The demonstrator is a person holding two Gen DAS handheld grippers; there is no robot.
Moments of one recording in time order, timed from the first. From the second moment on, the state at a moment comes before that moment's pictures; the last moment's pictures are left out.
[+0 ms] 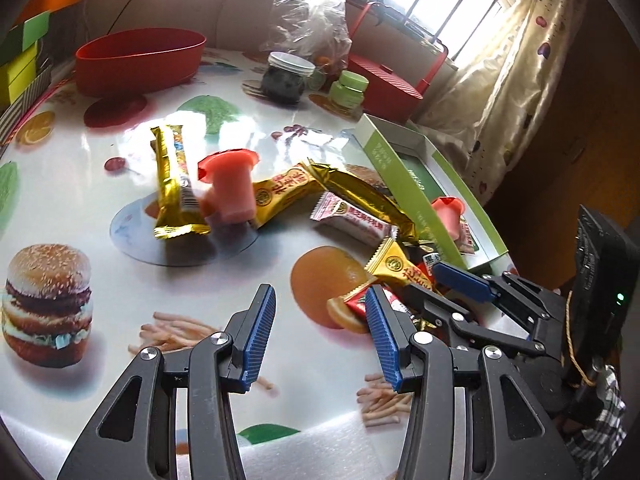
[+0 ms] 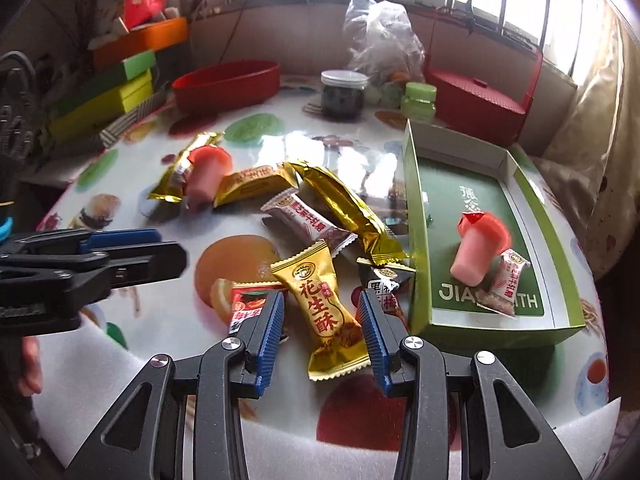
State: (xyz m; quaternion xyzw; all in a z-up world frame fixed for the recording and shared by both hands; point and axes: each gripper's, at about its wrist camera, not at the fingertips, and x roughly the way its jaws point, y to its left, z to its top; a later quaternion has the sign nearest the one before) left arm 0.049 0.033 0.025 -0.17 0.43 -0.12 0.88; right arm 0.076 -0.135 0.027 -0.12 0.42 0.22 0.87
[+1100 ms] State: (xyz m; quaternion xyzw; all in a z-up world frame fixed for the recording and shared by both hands) left arm 0.048 -0.014 0.016 -0.16 0.48 -0.16 0.85; right arm 0.053 -0.175 0.045 0.02 0.40 0.21 0.89
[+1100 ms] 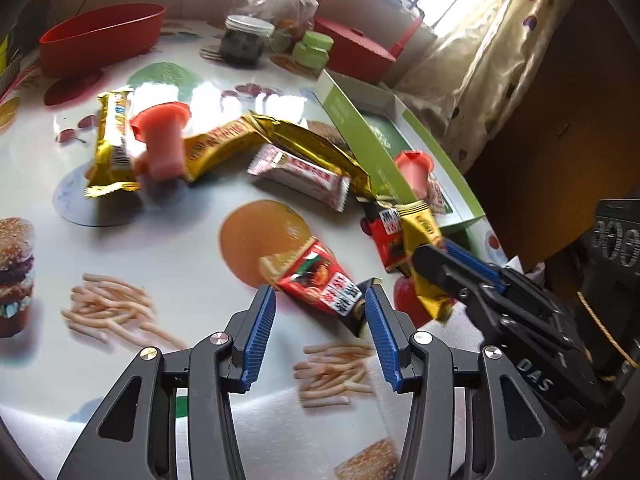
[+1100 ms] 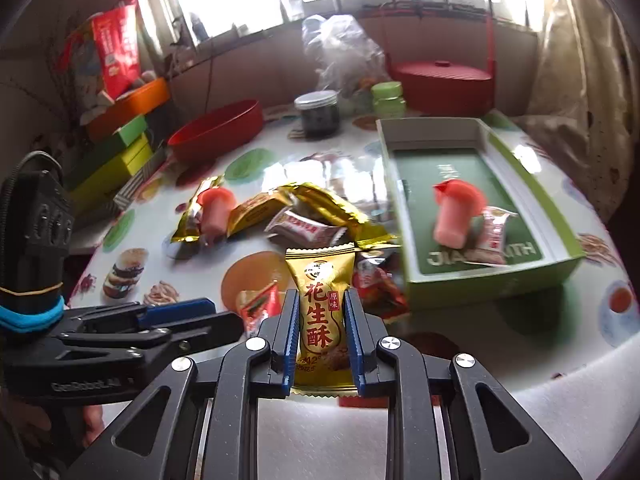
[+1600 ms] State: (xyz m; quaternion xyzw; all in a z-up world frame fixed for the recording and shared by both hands) left arm 0.066 -0.053 0.012 -0.08 0.49 -0.11 0.86; right arm 0.042 -0.207 0.045 0.05 0.40 0.20 0.90
